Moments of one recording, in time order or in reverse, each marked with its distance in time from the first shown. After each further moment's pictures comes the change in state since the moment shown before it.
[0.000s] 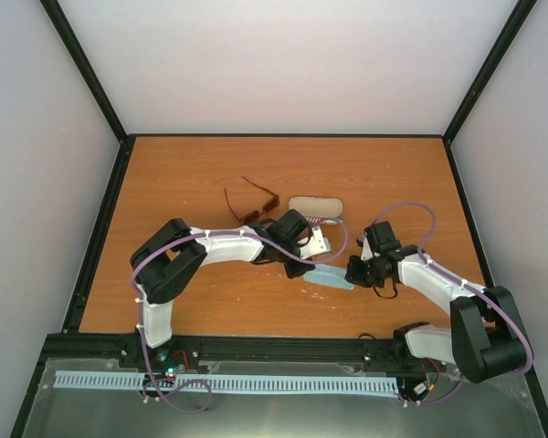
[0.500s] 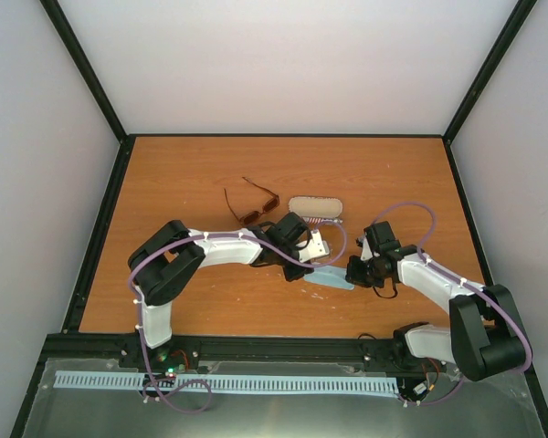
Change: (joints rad) left arm -0.012 -0.027 -0.037 0.007 -0.003 0.000; right arm 0.000 0.010 0.000 0.003 0.000 -0.002
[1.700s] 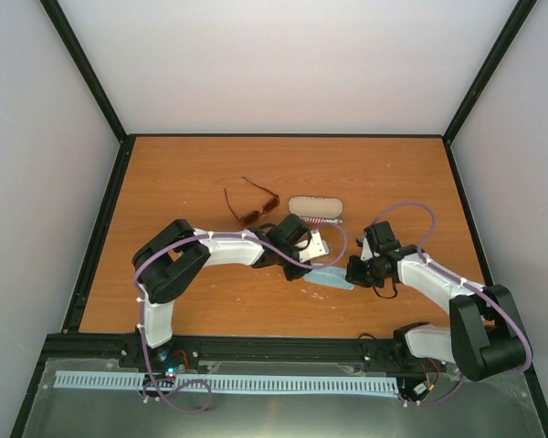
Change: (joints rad) left arm -0.001 0.034 -0.003 0.042 -0.071 -0.009; right arm 0.000 0.000 0.000 0.000 0.000 -0.001
